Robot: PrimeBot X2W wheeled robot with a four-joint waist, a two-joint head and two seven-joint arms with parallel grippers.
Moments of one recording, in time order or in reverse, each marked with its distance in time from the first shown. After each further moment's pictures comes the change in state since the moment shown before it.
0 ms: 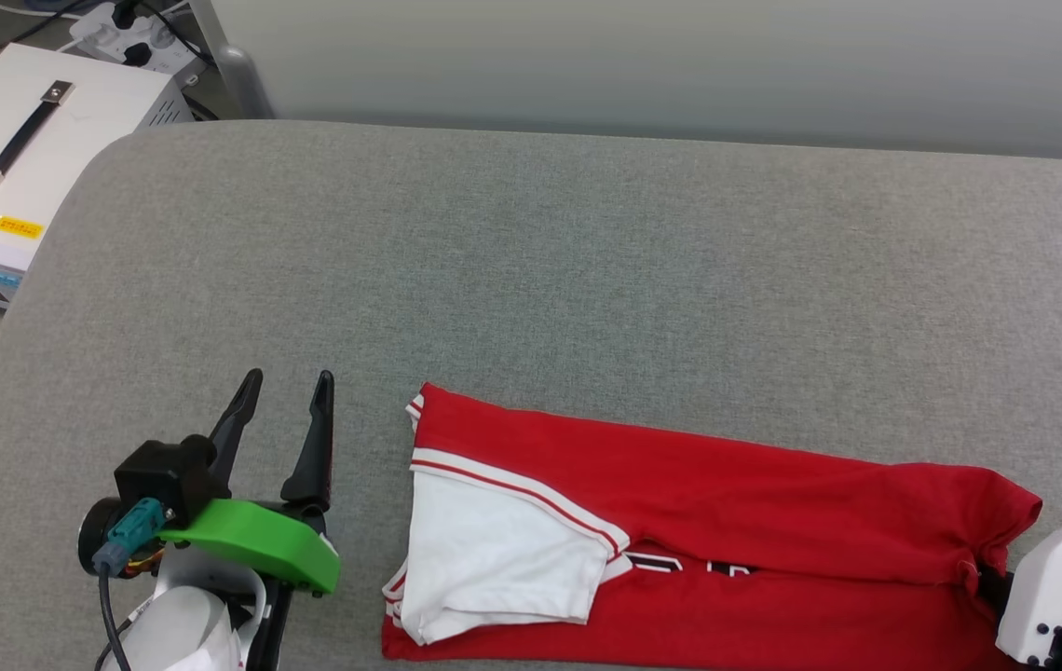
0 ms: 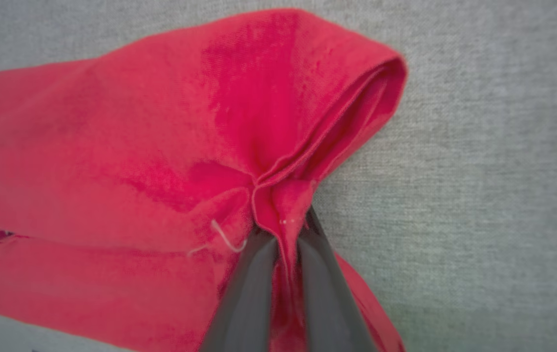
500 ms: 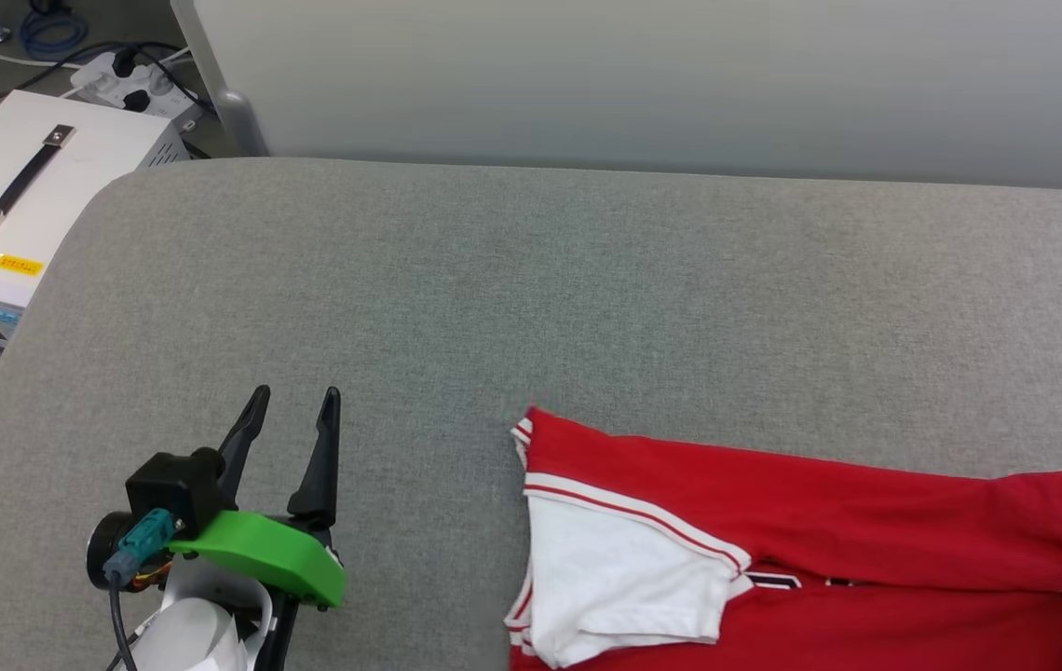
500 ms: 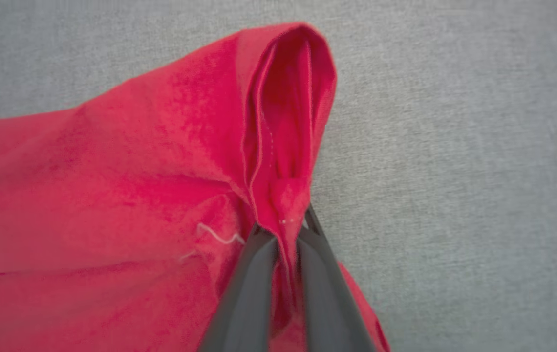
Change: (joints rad) left arm 0.012 -0.010 -0.005 0.021 0.003 -0.007 0.000; right arm 0.002 -0.117 -0.124 0.094 -0.082 0.009 -0.179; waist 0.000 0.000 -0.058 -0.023
